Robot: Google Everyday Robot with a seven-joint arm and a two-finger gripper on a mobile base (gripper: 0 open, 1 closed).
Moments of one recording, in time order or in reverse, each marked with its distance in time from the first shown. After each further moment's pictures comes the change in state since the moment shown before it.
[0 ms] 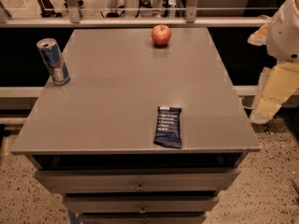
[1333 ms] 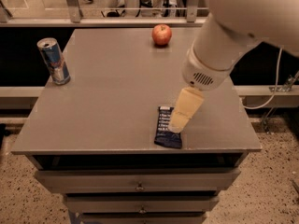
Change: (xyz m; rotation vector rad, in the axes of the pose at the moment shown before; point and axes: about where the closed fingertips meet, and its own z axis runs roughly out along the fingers) arm -0.100 0.013 0.106 -0.037 -0.045 0.132
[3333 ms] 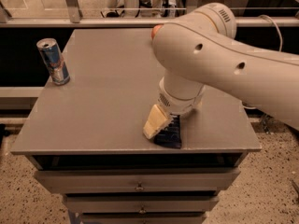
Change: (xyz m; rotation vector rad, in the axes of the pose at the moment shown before) arm 0.003 0.023 0.080 0.065 0.167 0.623
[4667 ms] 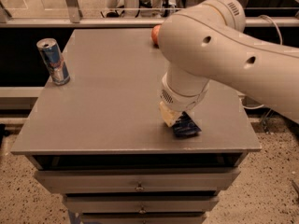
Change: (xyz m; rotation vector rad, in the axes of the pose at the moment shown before) arm 0.000 -0.002 -0.013 -0.013 -0.019 0.010
